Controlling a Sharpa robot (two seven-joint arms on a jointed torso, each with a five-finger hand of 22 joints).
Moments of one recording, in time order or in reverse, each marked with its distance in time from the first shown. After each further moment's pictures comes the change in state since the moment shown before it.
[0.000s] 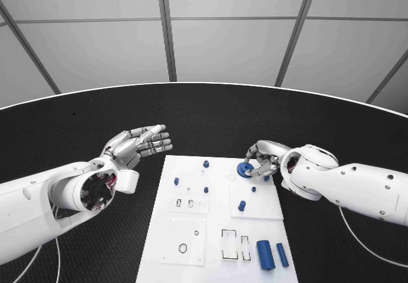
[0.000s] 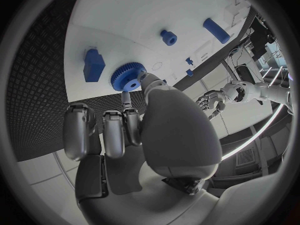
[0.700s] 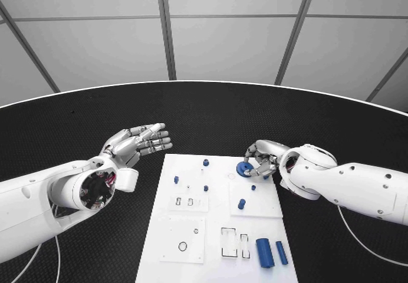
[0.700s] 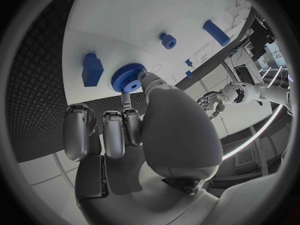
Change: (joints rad) left arm 0.000 -0.001 0.000 0.001 0.000 0.000 -0.001; left_hand 0.000 0.000 0.000 0.000 0.000 0.000 0.000 0.000 0.000 0.000 0.000 0.000 0.000 0.000 0.000 0.000 0.000 0.000 0.000 0.000 0.000 -0.001; right arm -0.003 0.005 -0.007 -0.001 0.000 -0.007 0.007; right_hand 0.026 0.002 0.045 -0.016 0.013 0.036 -0.003 0.015 -0.004 0.002 -0.002 0.012 0.001 0.000 0.000 0.004 0.001 0.000 0.000 0.000 0.008 0.000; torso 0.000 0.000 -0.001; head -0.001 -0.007
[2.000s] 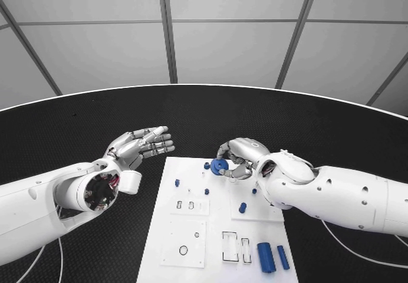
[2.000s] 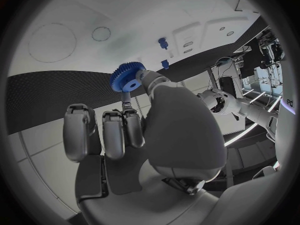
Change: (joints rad) left arm 0.000 0.021 0.000 -0.019 0.000 0.004 -0.002; left_hand 0.000 0.000 0.006 0.000 0.000 0.000 0.000 0.000 0.000 0.000 0.000 0.000 0.000 0.000 0.000 0.000 0.000 0.000 0.000 0.000 0.000 -0.001; right arm 0.001 0.107 0.005 0.086 -0.238 -0.164 -0.004; right_hand -0.027 -0.007 0.134 -0.025 0.053 0.054 -0.012 0.015 -0.009 0.005 -0.020 0.020 0.000 0.000 -0.007 0.004 0.000 0.000 0.000 -0.007 0.009 0.000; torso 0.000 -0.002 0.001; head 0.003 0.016
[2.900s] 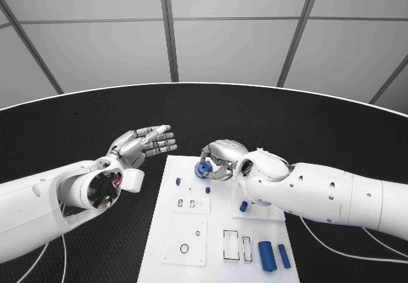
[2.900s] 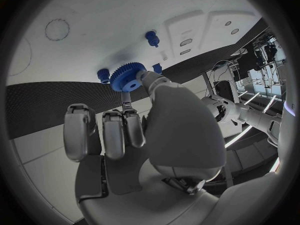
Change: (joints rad) left arm 0.000 0.003 0.000 0.002 0.000 -0.002 -0.001; left_hand 0.000 0.000 0.003 -0.003 0.000 0.000 0.000 0.000 0.000 0.000 0.000 0.000 0.000 -0.004 0.004 -0.004 0.000 0.000 0.000 0.000 0.000 -0.001; right arm 0.000 0.151 -0.002 -0.108 -0.009 0.070 0.016; right_hand -0.015 0.001 0.016 -0.005 0.000 0.000 0.000 -0.016 -0.007 0.000 0.000 0.000 0.000 0.000 0.000 0.000 0.000 0.000 0.000 0.000 0.000 0.000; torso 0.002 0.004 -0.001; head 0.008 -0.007
